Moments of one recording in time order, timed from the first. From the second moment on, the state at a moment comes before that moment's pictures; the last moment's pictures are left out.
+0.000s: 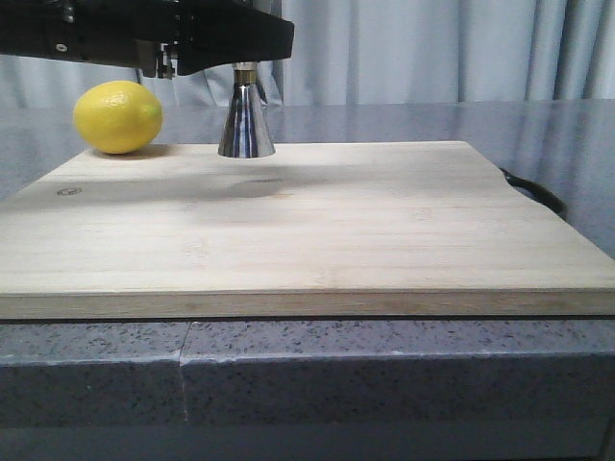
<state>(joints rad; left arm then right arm) -0.27 1.77 -1.09 -1.77 1.16 2.14 0.67 1.50 -1.49 -0.61 0.62 -0.09</state>
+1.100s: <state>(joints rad) -0.27 1.77 -1.09 -1.77 1.16 2.14 0.26 1.33 -0.87 0.19 -0.06 -0.08</state>
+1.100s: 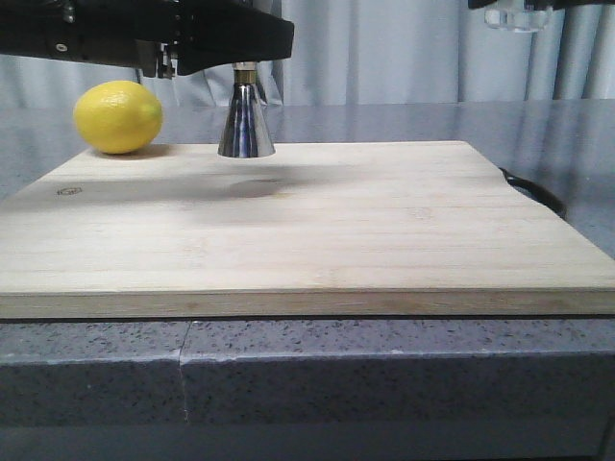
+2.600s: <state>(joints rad) -0.27 1.77 -1.09 -1.77 1.16 2.14 0.33 1.66 -0.70 -0.03 -0.66 0.05</state>
